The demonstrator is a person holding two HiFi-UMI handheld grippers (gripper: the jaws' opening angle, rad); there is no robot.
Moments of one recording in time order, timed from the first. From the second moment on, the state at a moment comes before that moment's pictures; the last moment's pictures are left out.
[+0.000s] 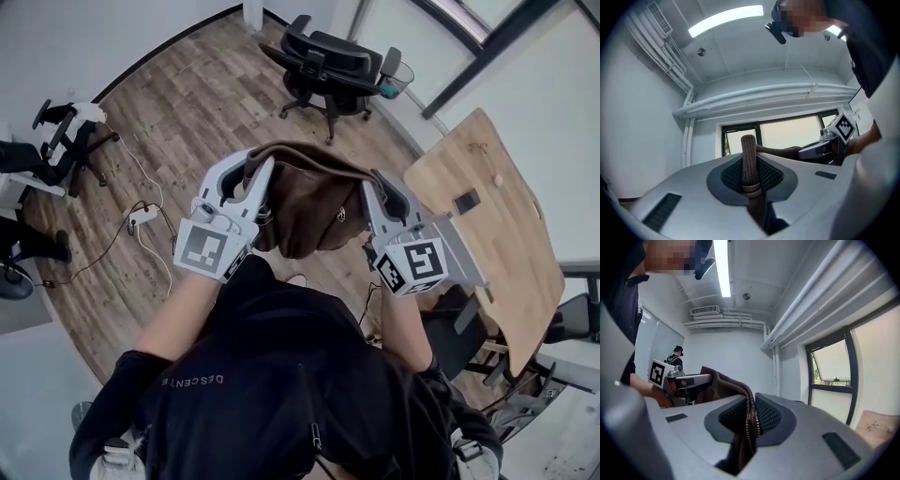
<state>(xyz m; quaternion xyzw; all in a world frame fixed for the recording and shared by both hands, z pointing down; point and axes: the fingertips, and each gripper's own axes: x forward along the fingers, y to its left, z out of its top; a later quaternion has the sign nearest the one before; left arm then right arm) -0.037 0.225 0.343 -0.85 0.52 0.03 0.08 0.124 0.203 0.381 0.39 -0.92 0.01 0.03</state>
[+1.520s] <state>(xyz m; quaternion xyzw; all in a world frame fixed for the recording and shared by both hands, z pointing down) -0.035 0.133 0.317 -0.87 0.49 0.03 0.09 0.126 0.117 0.353 0.43 -0.90 0.02 0.03</state>
